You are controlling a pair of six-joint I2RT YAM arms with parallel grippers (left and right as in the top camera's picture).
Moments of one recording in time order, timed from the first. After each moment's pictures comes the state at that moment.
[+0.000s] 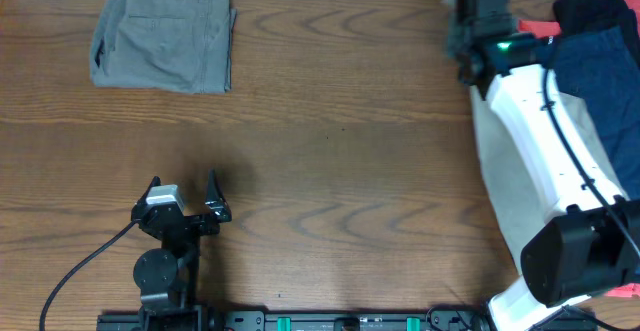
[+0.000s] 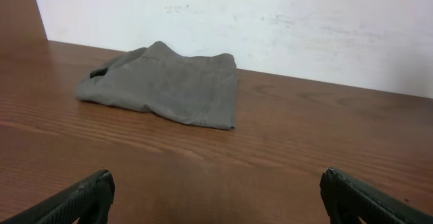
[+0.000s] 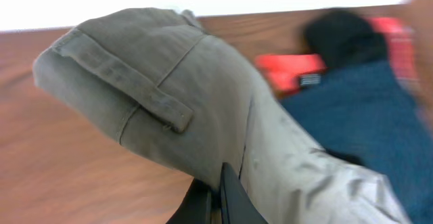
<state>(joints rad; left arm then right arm) 0.08 0.01 0.03 -0.13 0.03 -0.14 0.24 1.78 1.61 -0.65 0.40 0.22</state>
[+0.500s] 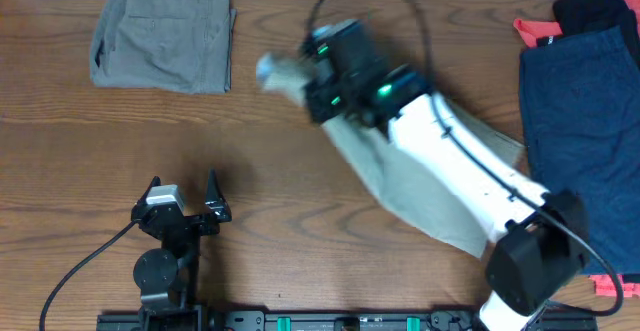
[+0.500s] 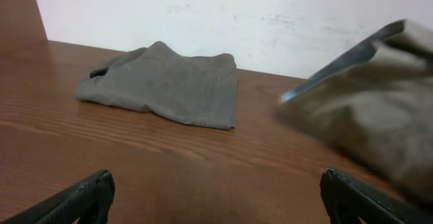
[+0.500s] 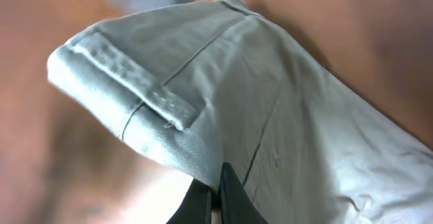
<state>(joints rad) 0.08 0.01 0.03 -0.13 0.03 -0.14 0.67 1.84 1.61 -0.65 -0.15 0.20</state>
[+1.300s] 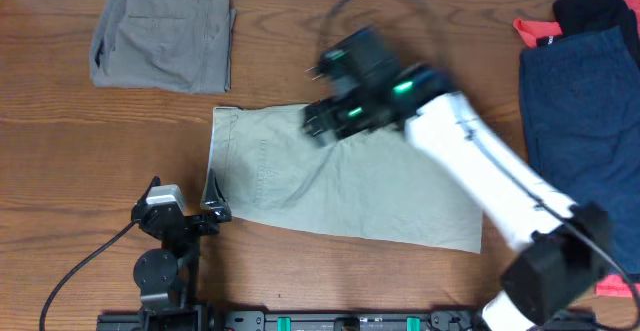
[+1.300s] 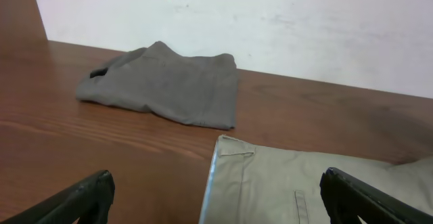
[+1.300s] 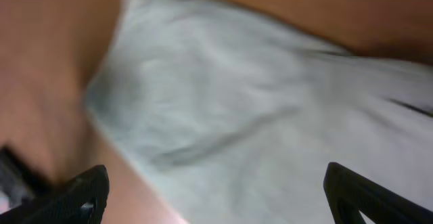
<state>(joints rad) 0.08 0.01 0.03 -0.13 0.03 -0.14 0.53 1.76 1.61 -0.94 -0.29 0.22</state>
